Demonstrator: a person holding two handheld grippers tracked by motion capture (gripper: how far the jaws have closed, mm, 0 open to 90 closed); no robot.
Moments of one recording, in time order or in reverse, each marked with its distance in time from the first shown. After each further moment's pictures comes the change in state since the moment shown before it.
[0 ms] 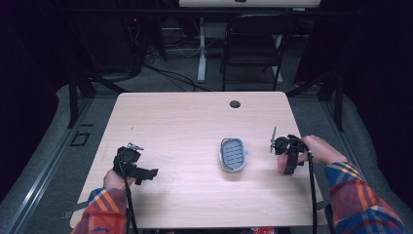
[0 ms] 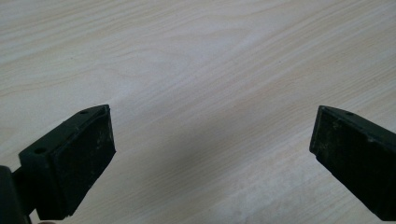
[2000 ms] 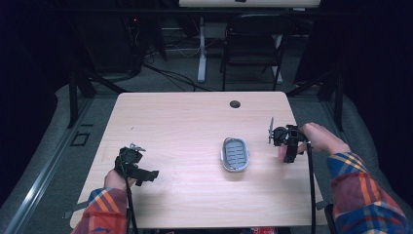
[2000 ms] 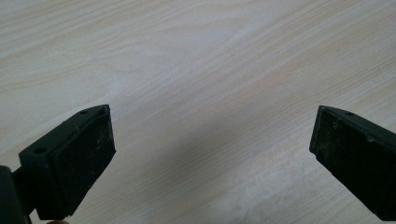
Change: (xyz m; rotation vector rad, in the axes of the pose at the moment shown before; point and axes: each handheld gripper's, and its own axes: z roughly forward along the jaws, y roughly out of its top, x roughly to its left) left arm -0.002 0.001 0.003 0.033 0.000 0.031; right arm -0.004 0.013 -0.046 0.020 -0.113 -0.048
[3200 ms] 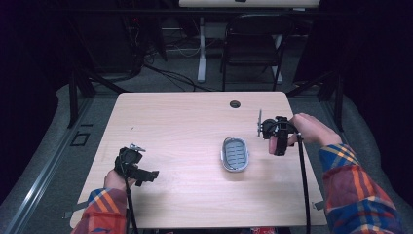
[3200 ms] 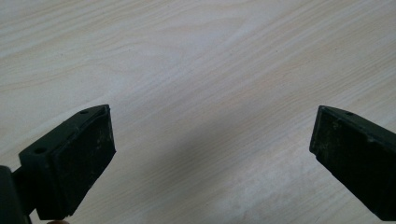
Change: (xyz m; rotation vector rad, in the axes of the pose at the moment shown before) left arm 0.000 -0.001 -0.001 -0.002 -0.006 0.001; right arm 0.000 0.037 -0.038 -0.007 -0.038 -0.055
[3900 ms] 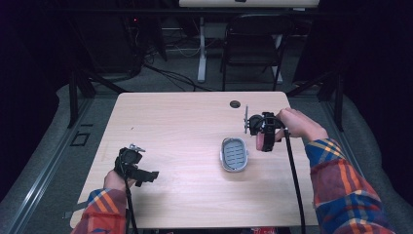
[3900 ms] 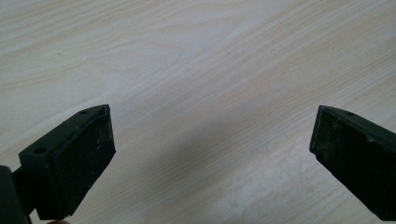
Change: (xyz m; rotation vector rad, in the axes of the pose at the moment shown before) left arm 0.000 0.000 0.000 0.002 -0.007 0.003; right arm -0.002 0.039 -0.017 -0.034 -0.011 -0.057
